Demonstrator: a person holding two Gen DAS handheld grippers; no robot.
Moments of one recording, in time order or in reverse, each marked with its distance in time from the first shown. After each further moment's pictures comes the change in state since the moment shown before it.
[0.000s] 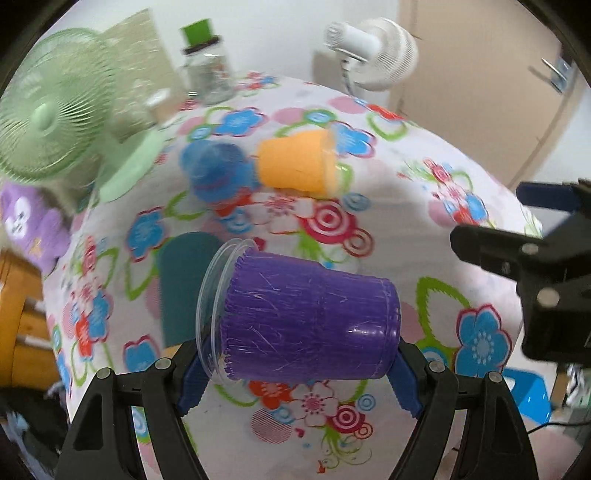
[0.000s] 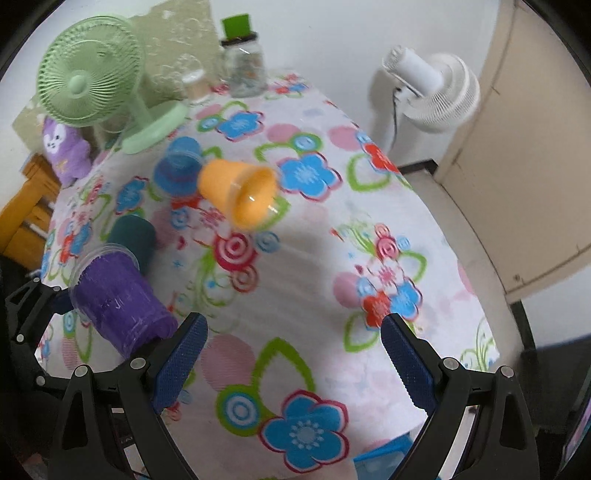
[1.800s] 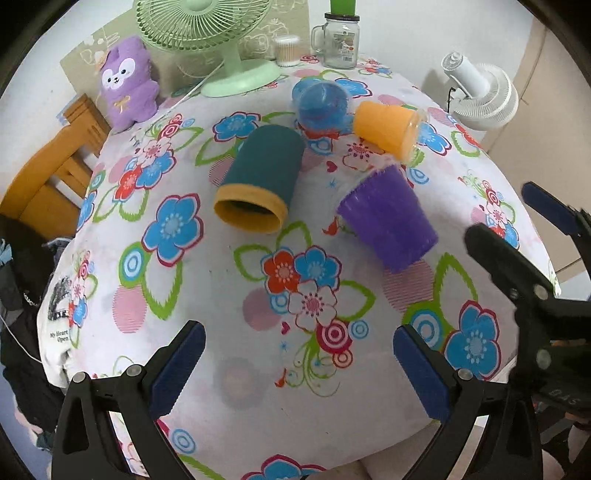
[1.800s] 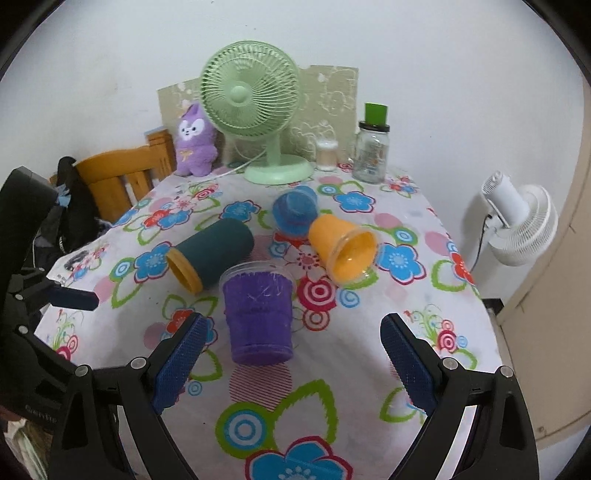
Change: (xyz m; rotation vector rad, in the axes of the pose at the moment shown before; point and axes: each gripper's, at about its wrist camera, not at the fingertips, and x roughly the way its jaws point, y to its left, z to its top) left arm -0.029 -0.006 -0.081 -0.498 0.027 0.128; right arm -0.014 0.023 -0.055 -0.442 -0.416 0.288
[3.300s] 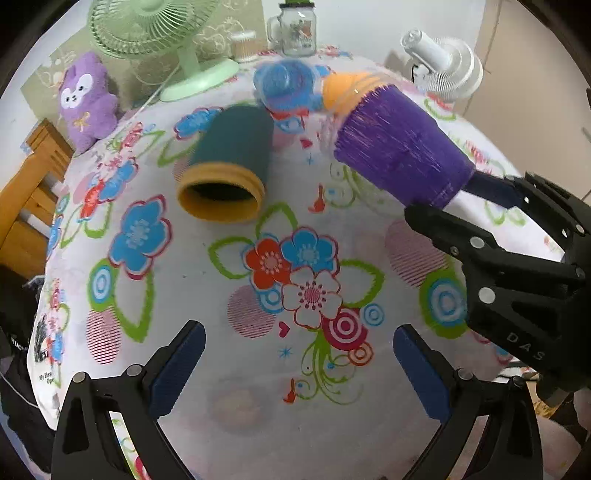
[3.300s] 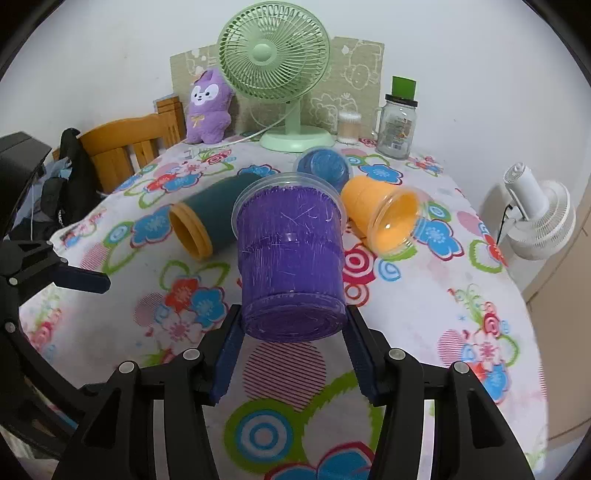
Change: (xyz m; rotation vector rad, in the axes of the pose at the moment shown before) left arm 0.028 0.007 -0.009 0.144 -0.023 -0.071; right arm 0.040 0.025 -0.019 -0.030 0.080 0.012
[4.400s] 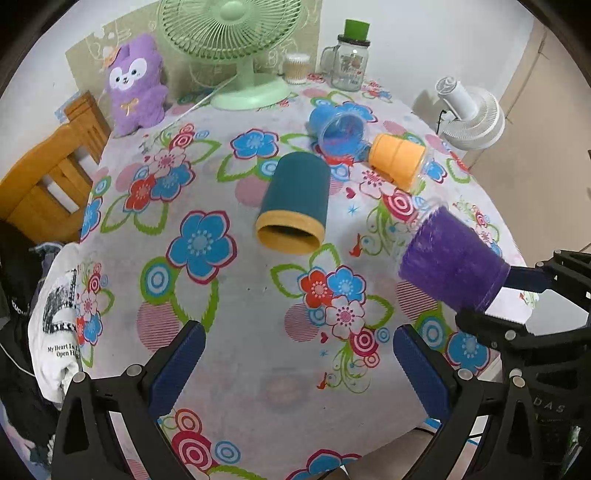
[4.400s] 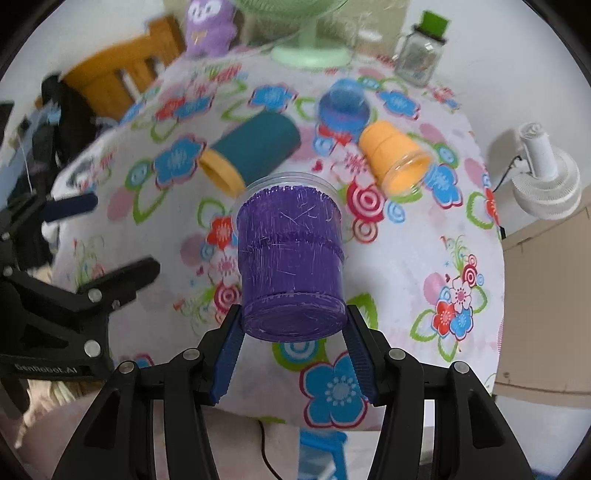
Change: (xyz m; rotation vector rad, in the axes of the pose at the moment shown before) left arm -0.051 0.050 0.015 -0.158 -0.011 -0.024; right arm -0.020 0.030 0.054 -0.040 0.524 -0.001
